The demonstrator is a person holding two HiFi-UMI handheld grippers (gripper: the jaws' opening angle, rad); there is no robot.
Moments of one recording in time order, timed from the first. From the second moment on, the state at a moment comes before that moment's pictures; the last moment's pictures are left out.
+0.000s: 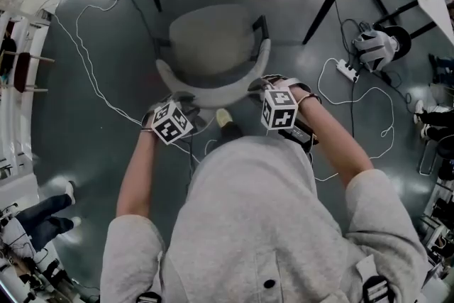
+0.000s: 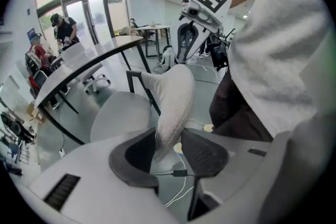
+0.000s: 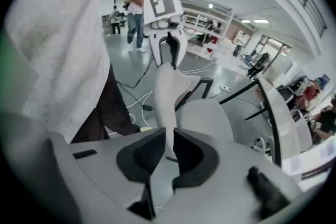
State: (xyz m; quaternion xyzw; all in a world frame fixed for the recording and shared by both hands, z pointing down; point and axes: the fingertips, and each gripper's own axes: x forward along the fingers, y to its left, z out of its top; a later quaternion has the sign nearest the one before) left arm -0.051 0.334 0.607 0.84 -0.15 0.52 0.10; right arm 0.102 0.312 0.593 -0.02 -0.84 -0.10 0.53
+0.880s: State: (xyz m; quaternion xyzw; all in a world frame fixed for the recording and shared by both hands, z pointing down) left arm 0.047 0.392 0.377 0.74 -0.65 0.12 0.10; right arm 0.208 0.366 0.376 0.36 -0.92 0.09 0.11
